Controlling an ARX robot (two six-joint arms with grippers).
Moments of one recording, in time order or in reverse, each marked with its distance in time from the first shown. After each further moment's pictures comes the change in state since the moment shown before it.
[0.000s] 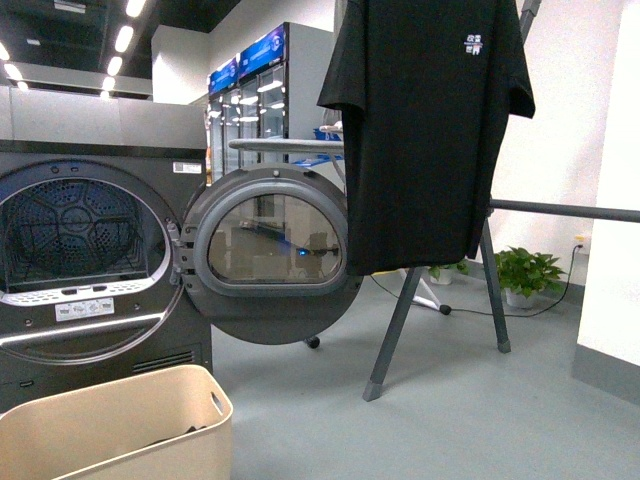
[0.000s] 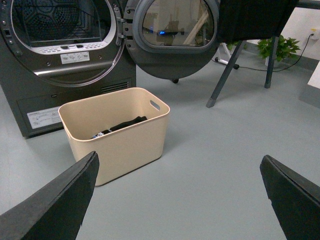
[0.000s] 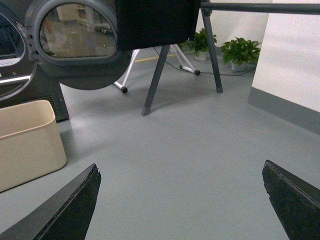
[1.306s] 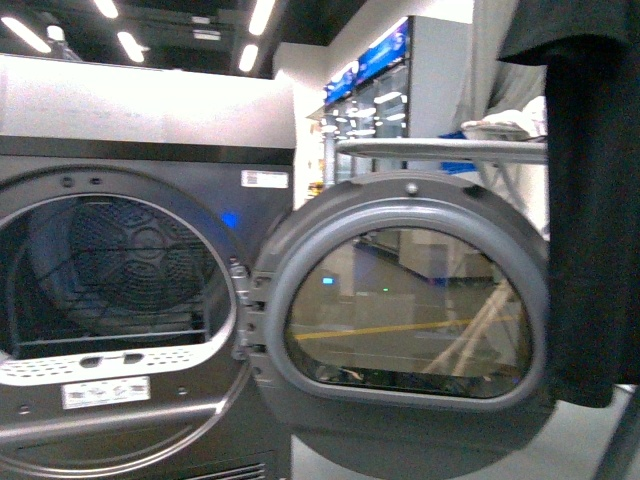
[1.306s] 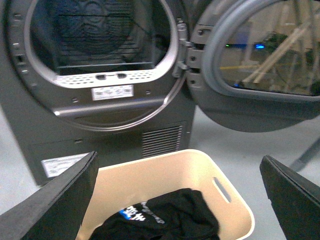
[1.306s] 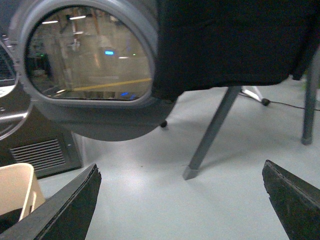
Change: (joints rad) left arm 0.000 0.001 0.000 -0.001 -0.002 0.000; right arm 0.000 0.000 0.000 0.000 0.001 0.000
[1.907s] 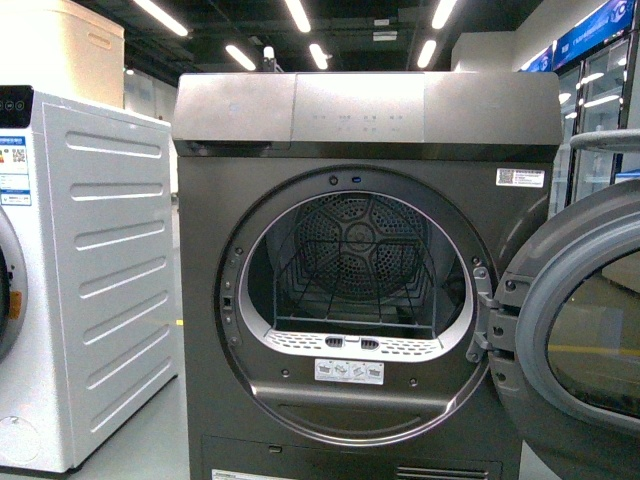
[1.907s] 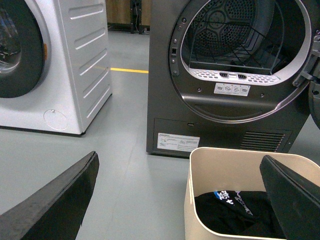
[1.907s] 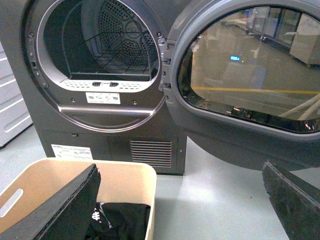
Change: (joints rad) left arm 0.002 -0.003 0.000 0.000 0.000 0.000; right arm 0.000 0.000 0.000 0.000 -0.002 0.000
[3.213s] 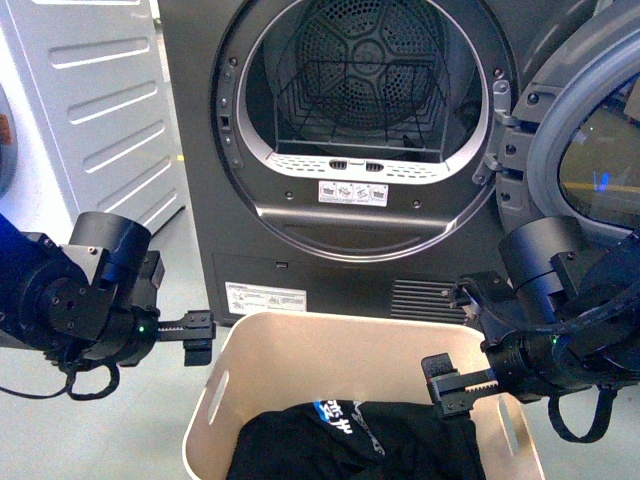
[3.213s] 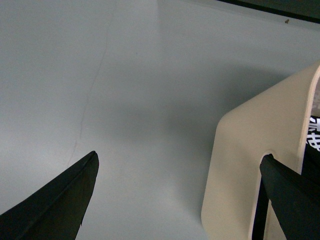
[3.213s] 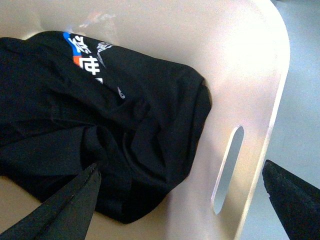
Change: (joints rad) left arm -0.085 2.431 1.290 0.282 -0.124 -0.125; right arm 0.182 2.281 1.153 0.130 0.020 -0.046
